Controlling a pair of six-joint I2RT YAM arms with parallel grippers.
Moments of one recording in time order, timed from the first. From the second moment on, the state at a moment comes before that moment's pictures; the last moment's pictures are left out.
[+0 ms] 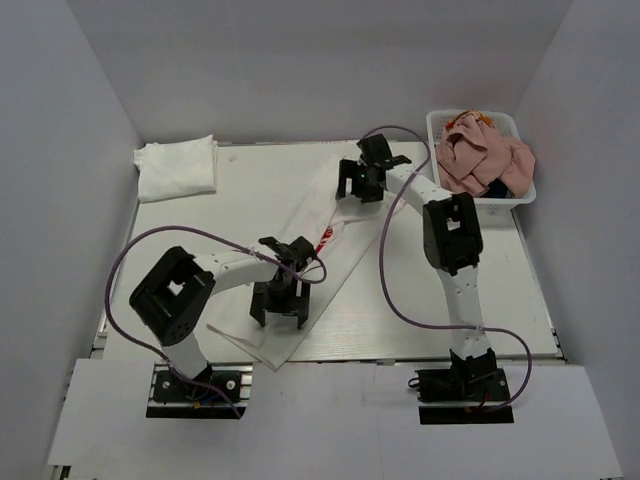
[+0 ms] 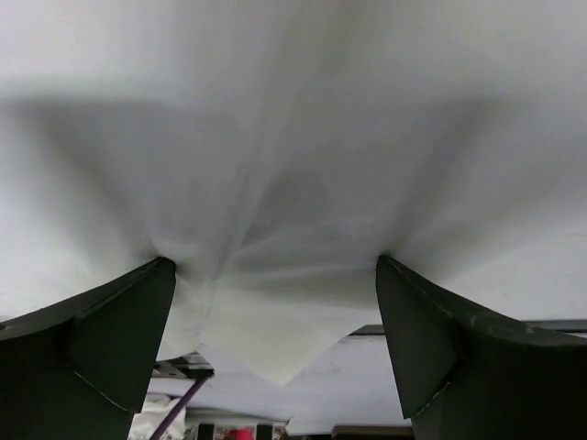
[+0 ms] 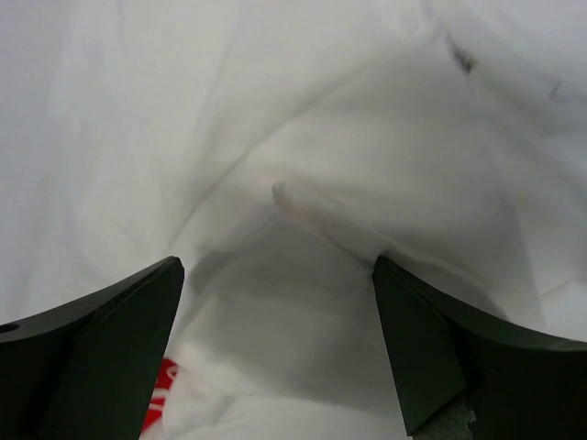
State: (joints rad) left arm -0.78 1.69 0.97 -0.86 0.02 -0.69; right arm 0.39 2.32 1.87 -0.50 -0.15 0.36
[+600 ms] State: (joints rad) left arm -1.00 2.12 1.57 -0.77 0.37 -0.66; right arm 0.34 2.64 2.34 -0.35 -0.37 0.34
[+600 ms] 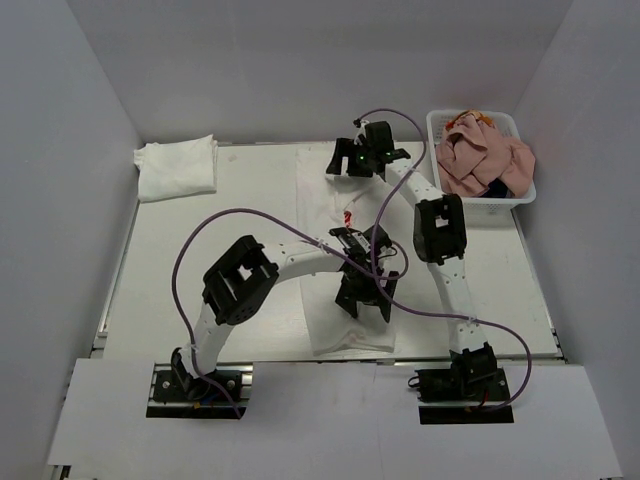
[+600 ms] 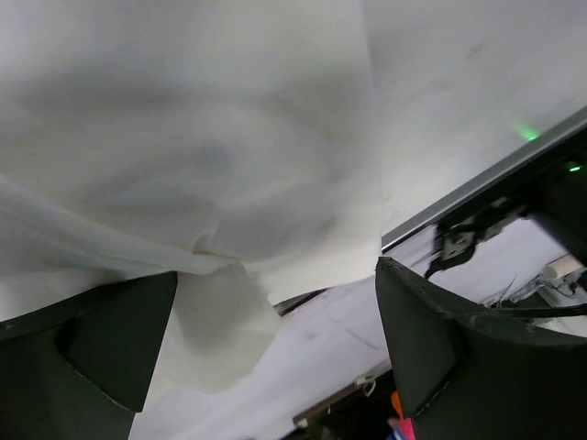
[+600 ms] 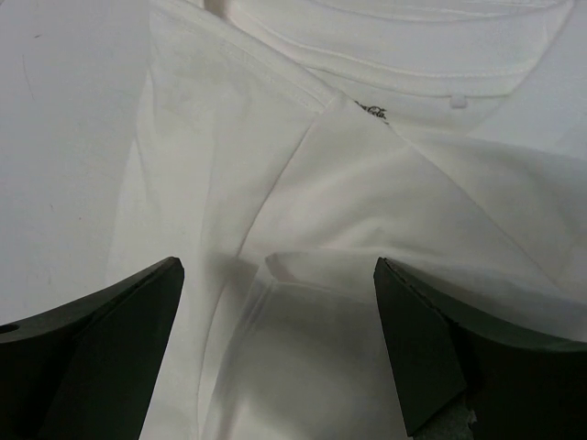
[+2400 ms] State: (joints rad) left arm -1.11 1.49 0.71 -0.36 0.18 -0.86; right arm 0.47 0.95 0.39 -0.72 -0.47 0.50
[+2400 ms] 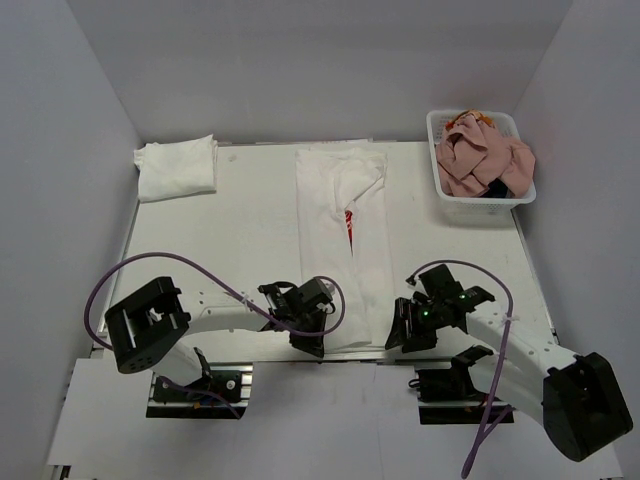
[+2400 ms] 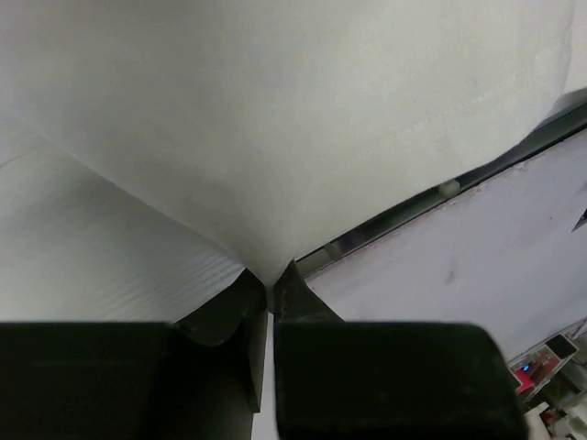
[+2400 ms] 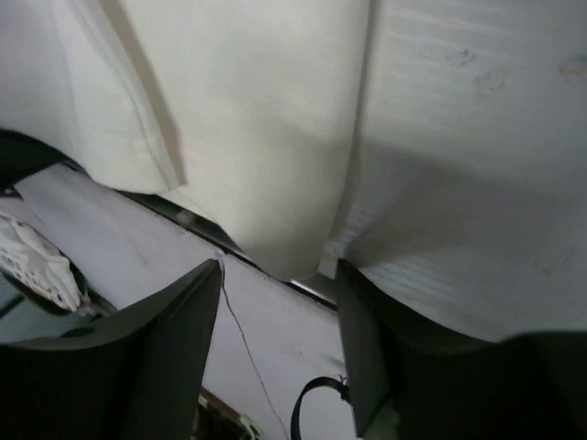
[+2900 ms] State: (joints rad) left arm -1.11 1.49 0.71 -0.36 0.17 -0.88; right arm 0.51 0.99 0.36 -0.59 -0.40 0.54
